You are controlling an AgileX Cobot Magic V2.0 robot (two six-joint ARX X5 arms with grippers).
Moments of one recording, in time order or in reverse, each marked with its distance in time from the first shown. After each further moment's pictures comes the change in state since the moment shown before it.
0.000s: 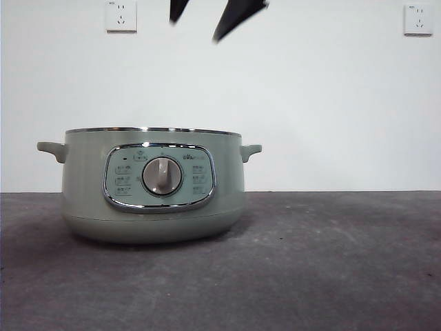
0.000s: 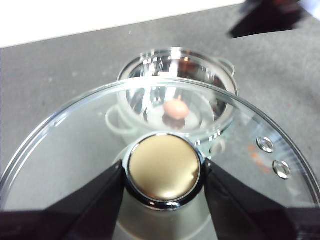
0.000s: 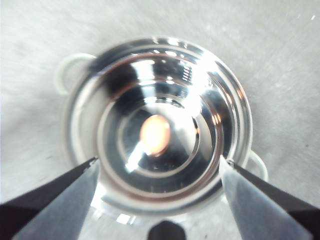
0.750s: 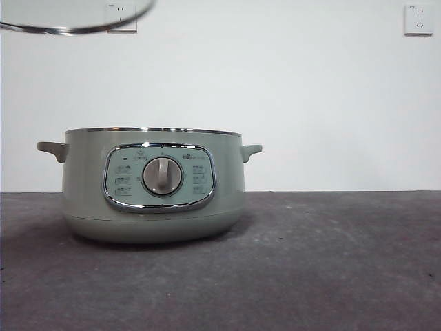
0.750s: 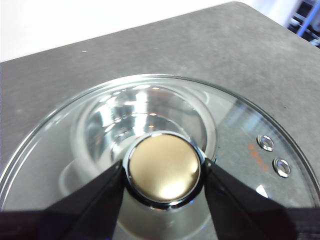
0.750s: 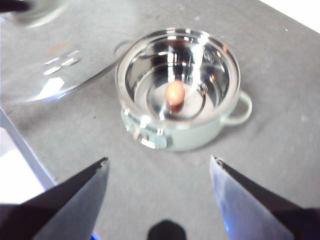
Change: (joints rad) left arm -0.137 0.299 0.000 0.301 0.059 0.000; right arm -0.002 -0.783 -0.691 0.093 -0.021 0.032
